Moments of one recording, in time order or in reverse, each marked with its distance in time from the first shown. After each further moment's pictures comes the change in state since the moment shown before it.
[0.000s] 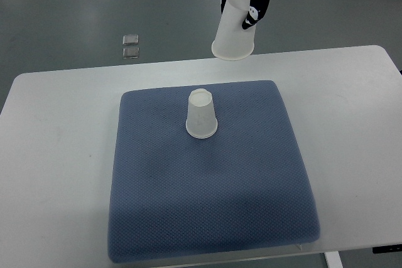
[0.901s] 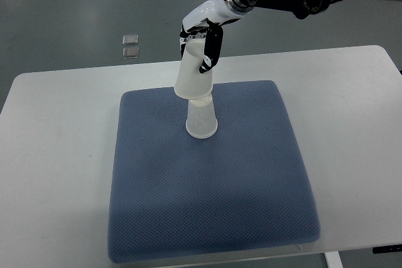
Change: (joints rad) left arm 0.002 0.000 -0.001 -0.001 0.000 0.000 0.001; right arm -0.185 0.157 0.046 -0.084 0.086 -0.100 -0.015
